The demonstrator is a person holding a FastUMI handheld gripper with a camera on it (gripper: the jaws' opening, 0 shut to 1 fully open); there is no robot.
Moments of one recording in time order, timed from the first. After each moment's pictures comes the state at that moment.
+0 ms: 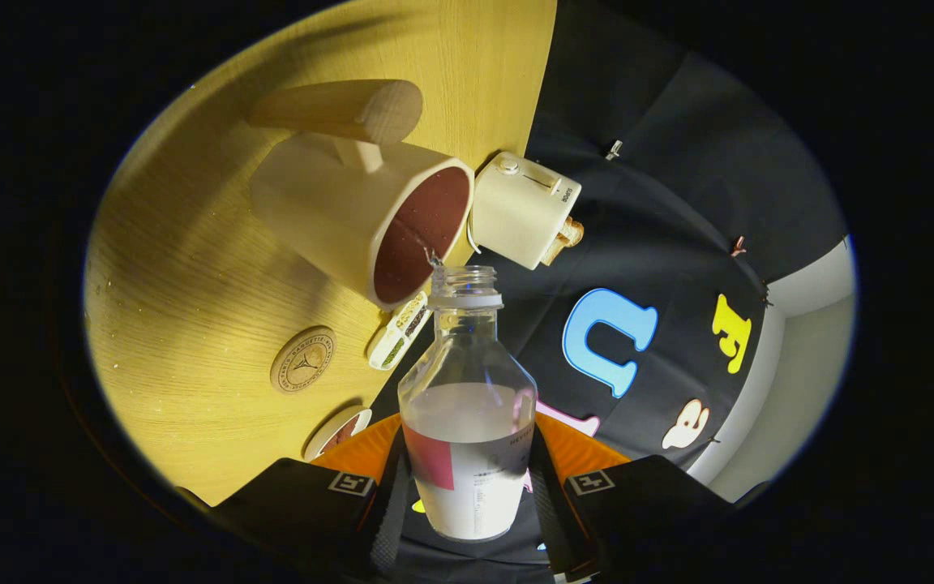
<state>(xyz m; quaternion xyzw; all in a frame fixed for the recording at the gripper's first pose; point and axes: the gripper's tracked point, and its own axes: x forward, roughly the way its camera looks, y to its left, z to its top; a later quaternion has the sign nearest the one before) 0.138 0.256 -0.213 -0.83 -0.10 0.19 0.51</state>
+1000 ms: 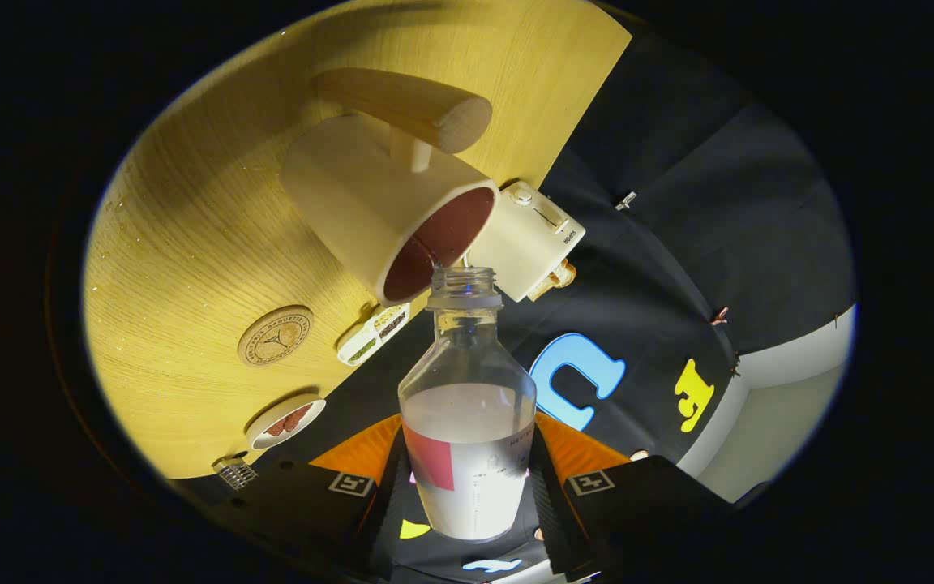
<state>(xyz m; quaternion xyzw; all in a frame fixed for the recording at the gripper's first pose) 0.131 0.273 -0.204 -0.87 -0.17 0.20 0.41</state>
